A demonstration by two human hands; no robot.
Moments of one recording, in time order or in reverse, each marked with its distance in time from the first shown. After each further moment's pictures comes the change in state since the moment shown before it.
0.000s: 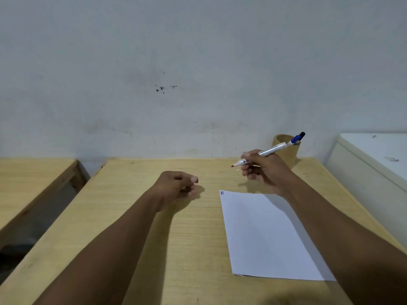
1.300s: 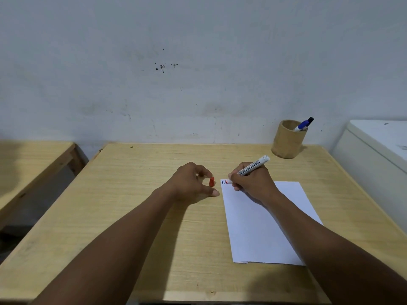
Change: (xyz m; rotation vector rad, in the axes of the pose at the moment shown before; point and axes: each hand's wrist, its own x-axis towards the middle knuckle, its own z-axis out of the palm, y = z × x) left_hand 0.004 -0.018 0.030 0.799 -0.029 0.185; right_hand -0.002 0.081 0.018 -0.239 0.103 -0.027
